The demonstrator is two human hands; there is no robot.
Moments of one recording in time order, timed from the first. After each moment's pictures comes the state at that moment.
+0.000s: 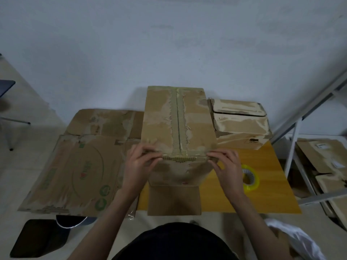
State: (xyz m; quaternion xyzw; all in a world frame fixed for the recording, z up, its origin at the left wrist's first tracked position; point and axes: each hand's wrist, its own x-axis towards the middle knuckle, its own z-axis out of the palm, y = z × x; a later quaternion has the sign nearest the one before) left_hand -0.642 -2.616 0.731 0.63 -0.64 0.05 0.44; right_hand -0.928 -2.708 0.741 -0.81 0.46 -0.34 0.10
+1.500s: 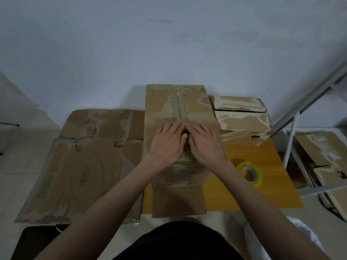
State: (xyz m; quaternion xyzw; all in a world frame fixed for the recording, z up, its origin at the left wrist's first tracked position) left_hand -0.668 -2.711 0.786 0.68 -0.72 -0.05 0.10; right_hand -0.821 -2.753 0.787 -0.88 0.45 -0.11 0.06
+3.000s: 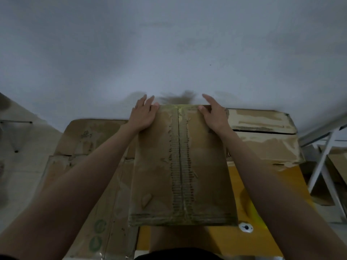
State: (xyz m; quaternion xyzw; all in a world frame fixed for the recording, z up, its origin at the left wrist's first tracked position) left_hand -0.519 -2.937 0.759 0.79 -0.54 -0.24 0.19; right_hand -0.774 -3.021 0.770 -0.75 0.53 -0.22 0.34
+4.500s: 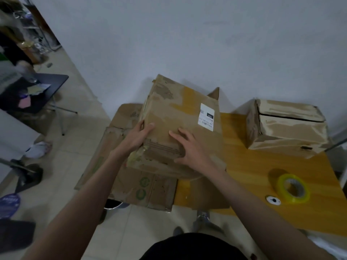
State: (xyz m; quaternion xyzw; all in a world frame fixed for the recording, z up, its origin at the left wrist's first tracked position) left_hand -0.469 -2.611 0.801 0.80 -0.33 -0.39 0.32; right_hand -0.687 -2.693 0.755 -0.90 0.32 -0.09 0.28
